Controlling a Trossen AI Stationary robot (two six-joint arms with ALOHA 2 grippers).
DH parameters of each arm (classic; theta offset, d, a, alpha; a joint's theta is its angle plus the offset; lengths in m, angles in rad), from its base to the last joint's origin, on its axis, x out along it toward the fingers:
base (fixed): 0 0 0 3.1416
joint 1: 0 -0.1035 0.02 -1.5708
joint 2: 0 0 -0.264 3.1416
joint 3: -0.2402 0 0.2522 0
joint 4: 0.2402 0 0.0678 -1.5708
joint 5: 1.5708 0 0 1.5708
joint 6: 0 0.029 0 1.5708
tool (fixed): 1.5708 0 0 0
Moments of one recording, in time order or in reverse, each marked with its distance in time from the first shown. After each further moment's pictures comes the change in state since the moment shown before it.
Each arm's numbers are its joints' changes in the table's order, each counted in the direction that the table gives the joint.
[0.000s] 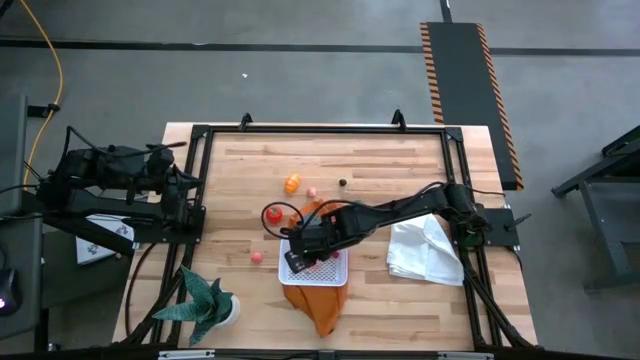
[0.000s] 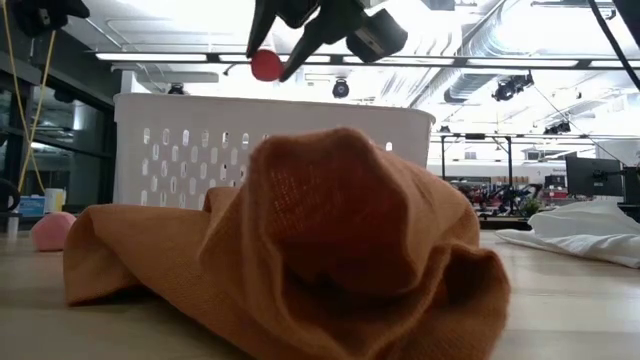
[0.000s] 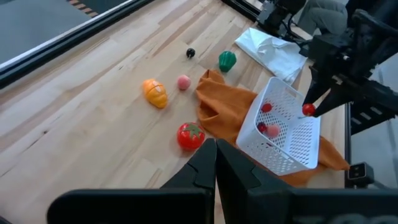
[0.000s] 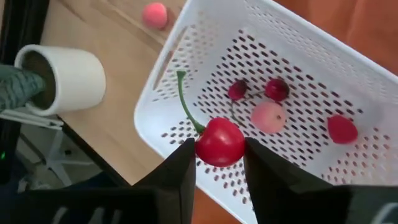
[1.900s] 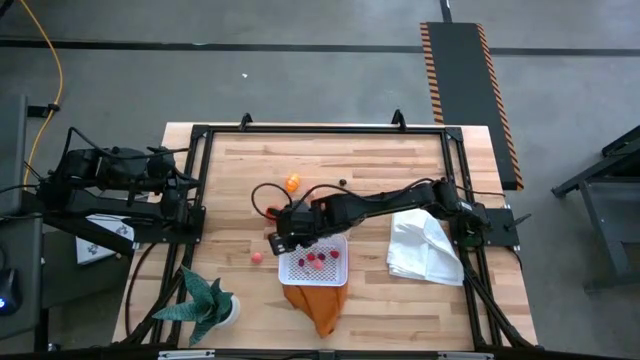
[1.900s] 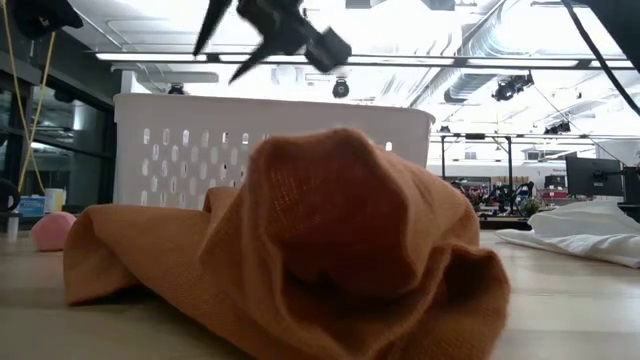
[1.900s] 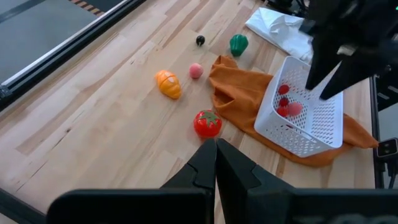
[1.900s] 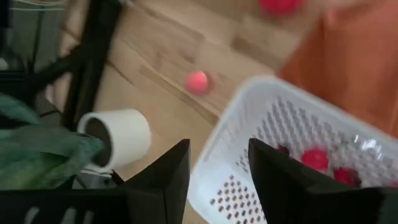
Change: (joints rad) left arm 0.000 0.000 0.000 0.062 -0.015 0.091; right arm 0.080 -0.078 -0.135 -0.094 0.038 0.007
